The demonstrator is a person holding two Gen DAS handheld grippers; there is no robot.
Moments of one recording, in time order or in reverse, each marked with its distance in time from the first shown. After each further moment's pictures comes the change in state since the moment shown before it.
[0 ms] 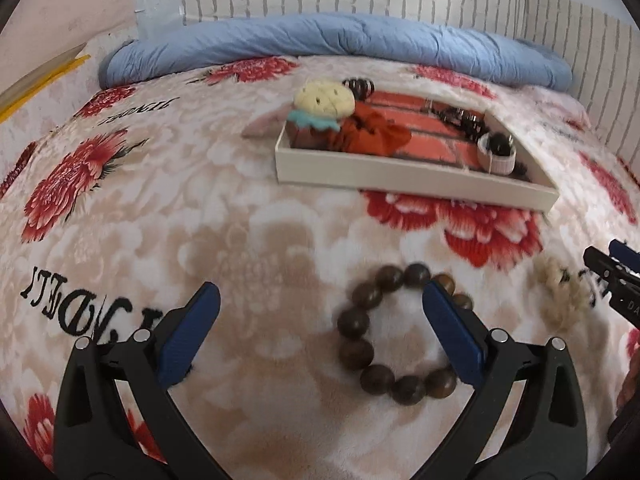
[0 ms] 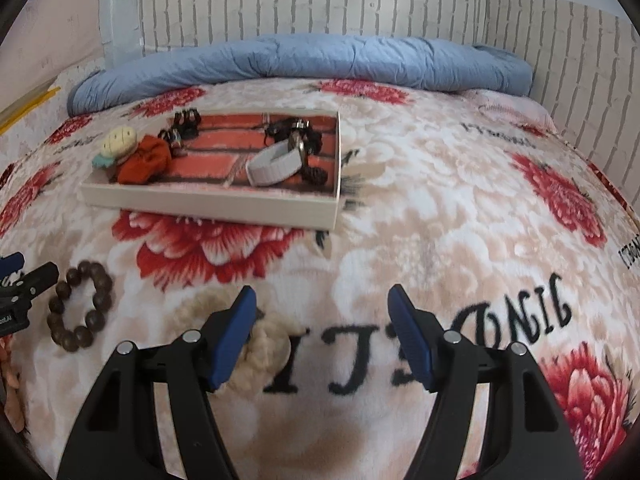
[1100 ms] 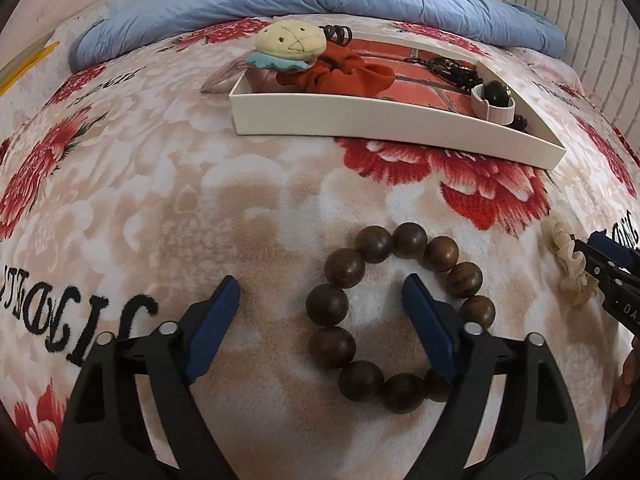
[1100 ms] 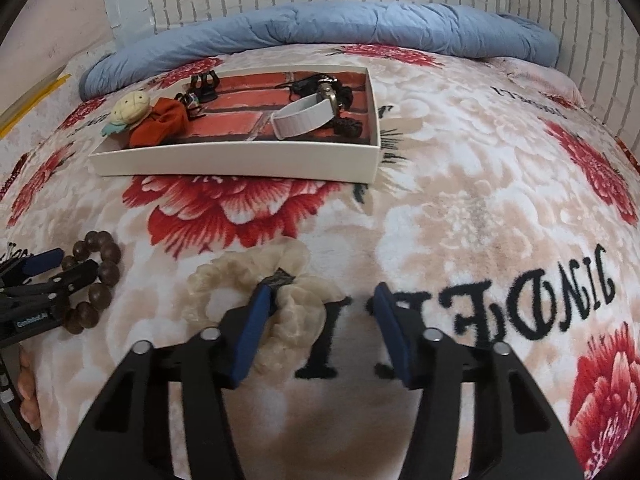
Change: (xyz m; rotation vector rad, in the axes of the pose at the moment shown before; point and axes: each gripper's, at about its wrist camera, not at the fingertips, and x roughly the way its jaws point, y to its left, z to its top) left arm 0.034 -0.013 -0.007 0.044 0.127 -0.062; right arm 0.024 0.012 -0.012 0.012 0.100 0.101
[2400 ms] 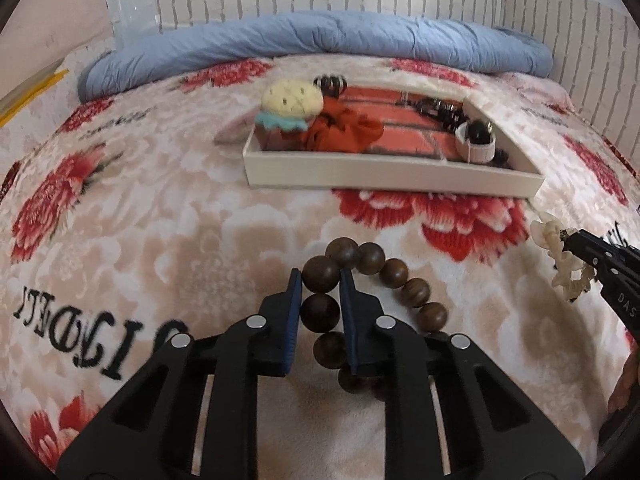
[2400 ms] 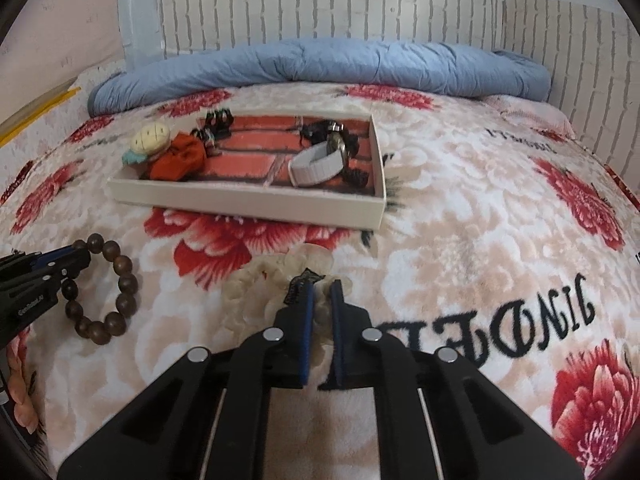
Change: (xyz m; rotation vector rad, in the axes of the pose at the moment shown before) left arm -0.040 0.000 0.007 0.021 -0.146 0.012; right arm -0.034 0.016 0.008 -0.029 -0.150 -0.032
